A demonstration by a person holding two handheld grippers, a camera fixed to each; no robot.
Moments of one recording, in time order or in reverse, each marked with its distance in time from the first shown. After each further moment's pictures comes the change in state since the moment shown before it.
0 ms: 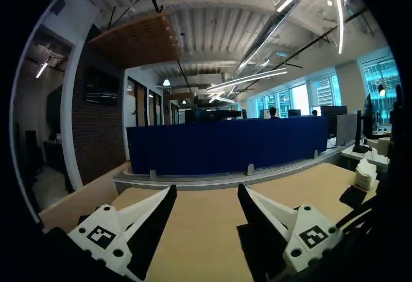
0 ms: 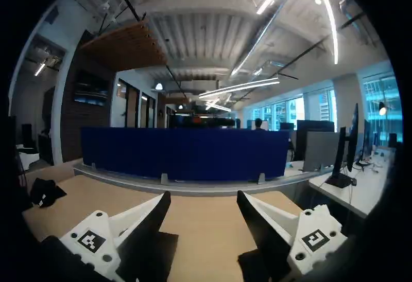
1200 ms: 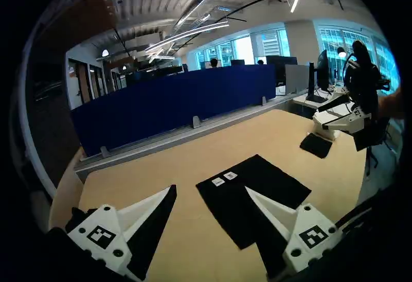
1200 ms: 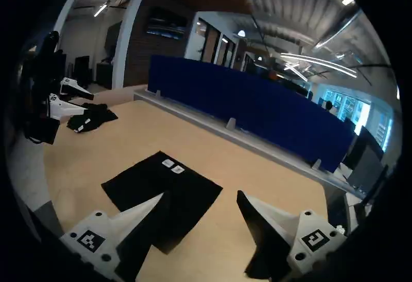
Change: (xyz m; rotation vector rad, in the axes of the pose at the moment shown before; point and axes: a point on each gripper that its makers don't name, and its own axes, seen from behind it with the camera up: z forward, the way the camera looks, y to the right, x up) left arm -0.077 0.075 -0.012 -0.385 -0.308 0.173; right arm -0.096 -0.094 -0.010 0.450 -0.382 -0.311
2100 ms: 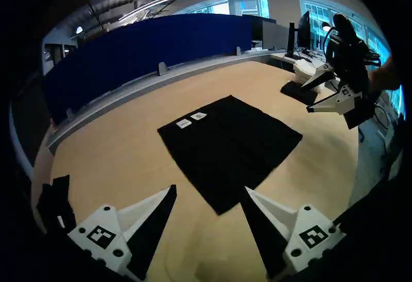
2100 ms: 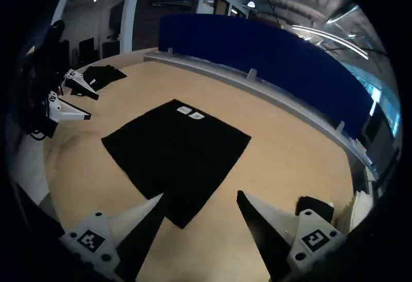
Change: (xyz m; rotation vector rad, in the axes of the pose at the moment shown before) left arm -0.142 0.061 0.038 -0.176 -0.253 0.036; right arm -0.134 -0.043 0.044 0.091 -0.217 0.019
